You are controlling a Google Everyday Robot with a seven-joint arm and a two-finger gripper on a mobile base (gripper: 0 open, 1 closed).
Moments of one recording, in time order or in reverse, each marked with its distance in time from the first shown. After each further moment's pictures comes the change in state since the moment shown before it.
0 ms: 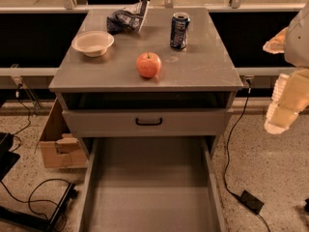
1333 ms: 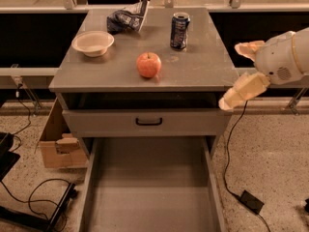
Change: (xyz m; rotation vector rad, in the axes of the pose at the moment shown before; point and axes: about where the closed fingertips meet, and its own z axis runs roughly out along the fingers) arm -0.035 -0.078 0.086 0.072 -0.565 0.113
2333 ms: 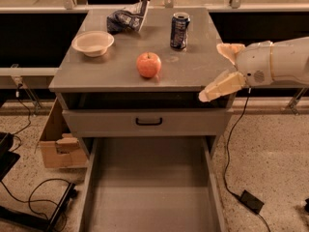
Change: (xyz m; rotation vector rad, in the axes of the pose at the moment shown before) arm -0.026 -0.019 0.053 -0.019 -0.284 0.052
